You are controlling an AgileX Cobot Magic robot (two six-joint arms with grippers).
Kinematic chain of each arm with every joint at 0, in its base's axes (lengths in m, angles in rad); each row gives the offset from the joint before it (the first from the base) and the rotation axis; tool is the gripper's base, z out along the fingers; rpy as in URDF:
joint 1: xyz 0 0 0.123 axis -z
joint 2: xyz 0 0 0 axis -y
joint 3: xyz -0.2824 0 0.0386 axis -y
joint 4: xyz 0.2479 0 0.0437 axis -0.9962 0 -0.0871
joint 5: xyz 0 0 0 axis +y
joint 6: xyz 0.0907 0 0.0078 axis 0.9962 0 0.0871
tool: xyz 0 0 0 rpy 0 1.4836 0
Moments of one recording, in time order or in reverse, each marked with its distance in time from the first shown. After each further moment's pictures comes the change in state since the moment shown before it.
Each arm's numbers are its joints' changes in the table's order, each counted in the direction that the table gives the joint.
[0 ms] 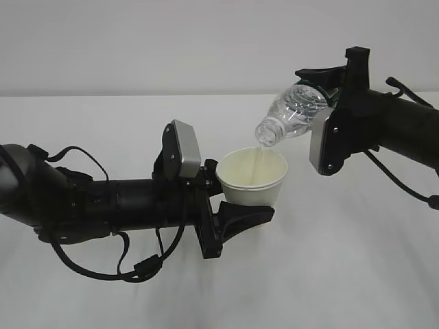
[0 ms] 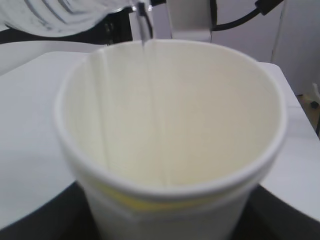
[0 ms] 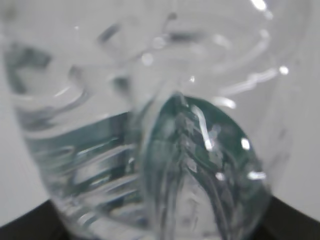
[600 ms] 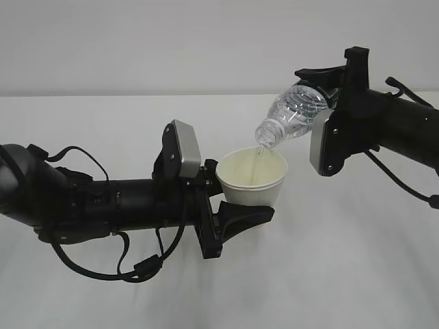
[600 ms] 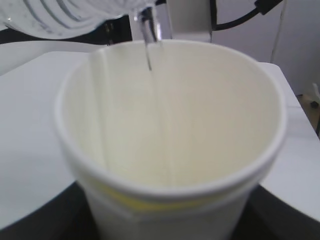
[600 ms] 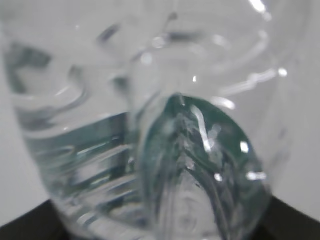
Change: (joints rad) left arm 0.000 0.000 0.000 0.000 0.000 0.000; right arm 0.000 0.000 0.002 0.002 0.000 -0.019
